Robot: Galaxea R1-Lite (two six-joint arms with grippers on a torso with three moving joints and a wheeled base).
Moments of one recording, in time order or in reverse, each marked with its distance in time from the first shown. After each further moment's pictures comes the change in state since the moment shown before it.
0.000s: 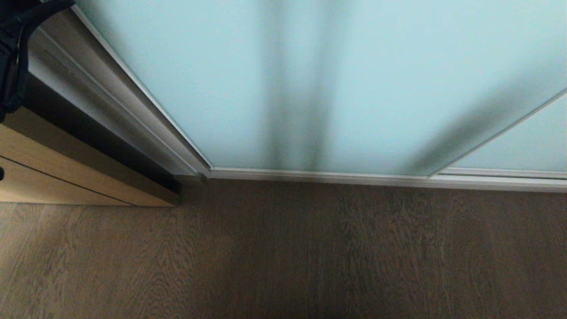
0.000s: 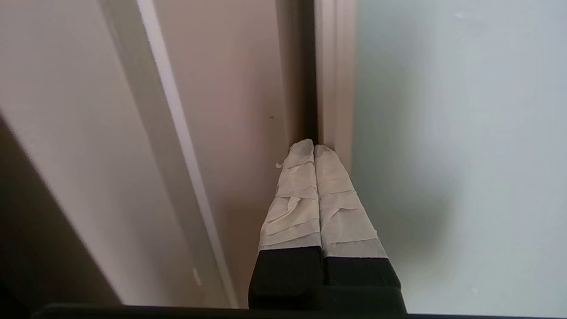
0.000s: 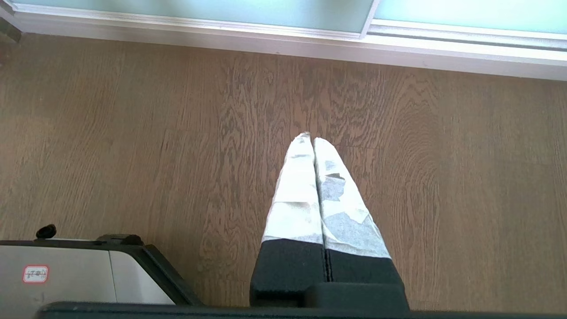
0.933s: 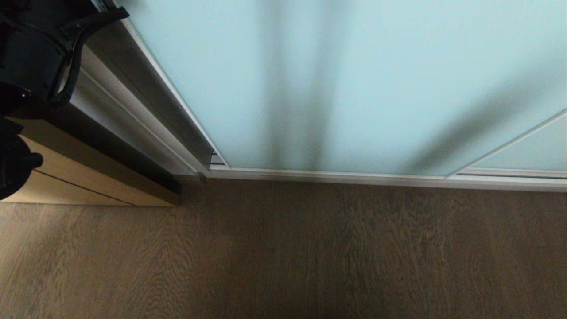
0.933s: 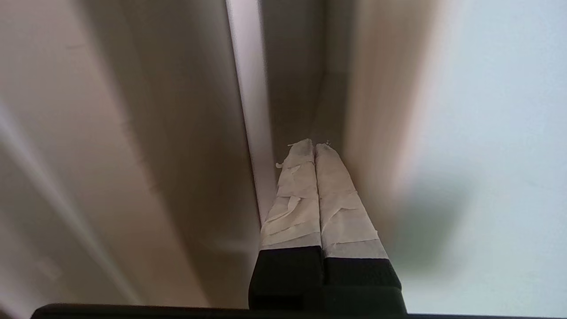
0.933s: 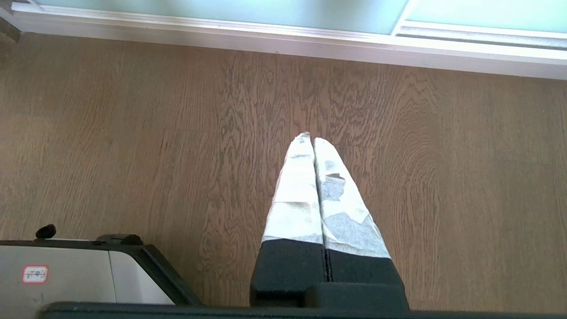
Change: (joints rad) left arm -0.104 0.057 -0.091 0.117 -0.007 -0.001; right arm 0.000 0.000 0.000 0.000 0.000 0.000
